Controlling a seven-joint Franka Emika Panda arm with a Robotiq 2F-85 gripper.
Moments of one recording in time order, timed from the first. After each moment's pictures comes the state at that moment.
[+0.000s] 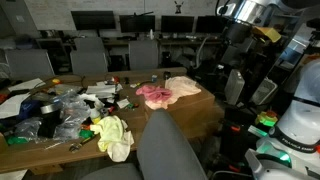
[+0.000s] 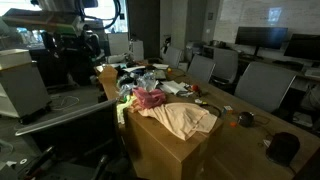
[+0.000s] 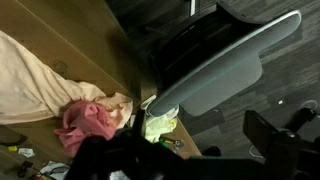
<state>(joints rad) 0.07 -0.95 -0.13 -2.82 0.04 2.10 -0.26</state>
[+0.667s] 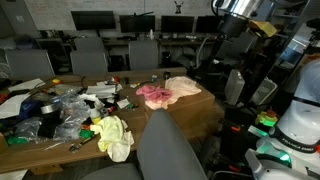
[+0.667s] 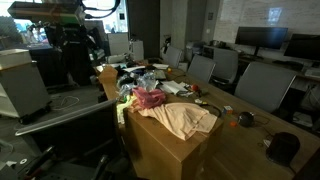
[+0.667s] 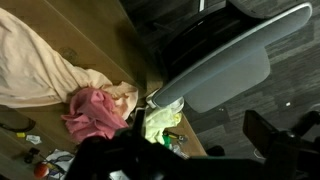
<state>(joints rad) 0.07 -0.88 -0.09 -2.75 0.02 2.12 -0.26</state>
